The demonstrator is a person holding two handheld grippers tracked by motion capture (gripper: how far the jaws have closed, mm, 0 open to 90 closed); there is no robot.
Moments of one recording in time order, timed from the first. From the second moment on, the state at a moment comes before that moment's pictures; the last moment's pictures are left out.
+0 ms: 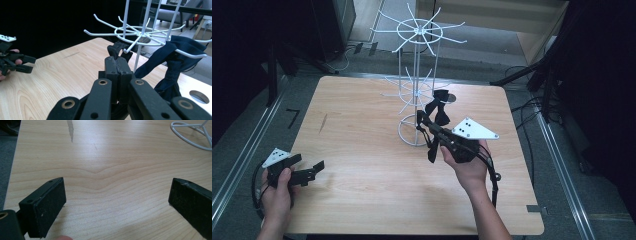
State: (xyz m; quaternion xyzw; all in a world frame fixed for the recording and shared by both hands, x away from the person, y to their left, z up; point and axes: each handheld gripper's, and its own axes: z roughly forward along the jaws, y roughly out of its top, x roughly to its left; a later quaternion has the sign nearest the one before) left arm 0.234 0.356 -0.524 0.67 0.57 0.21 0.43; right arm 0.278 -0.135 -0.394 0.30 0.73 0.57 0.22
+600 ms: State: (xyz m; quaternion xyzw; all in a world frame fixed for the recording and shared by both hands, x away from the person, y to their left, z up) left arm 0.233 0.356 -0.524 0.67 0.57 0.21 0.43; right arm 0.288 -0.145 -0.394 0.31 0.71 0.58 0.22
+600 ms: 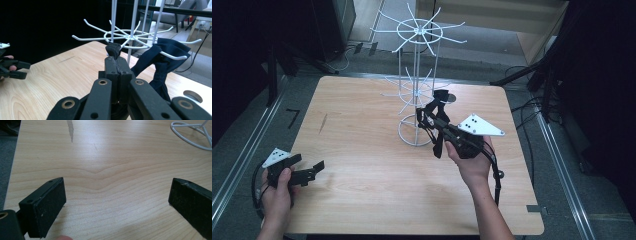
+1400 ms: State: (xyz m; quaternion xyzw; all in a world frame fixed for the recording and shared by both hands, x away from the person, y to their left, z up) left arm 0.234 0.357 -0.524 0.67 0.57 0.20 0.43; right arm 0.319 -0.132 -0.412 0.36 0.71 0.56 0.21
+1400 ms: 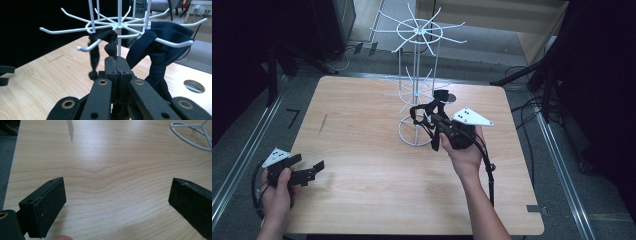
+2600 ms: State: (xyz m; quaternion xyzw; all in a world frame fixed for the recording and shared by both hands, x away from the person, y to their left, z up) left arm 0.234 0.357 -0.524 0.67 0.57 0.20 0.43; right arm 0.308 -0.137 -0.438 0.36 0.72 0.56 0.20
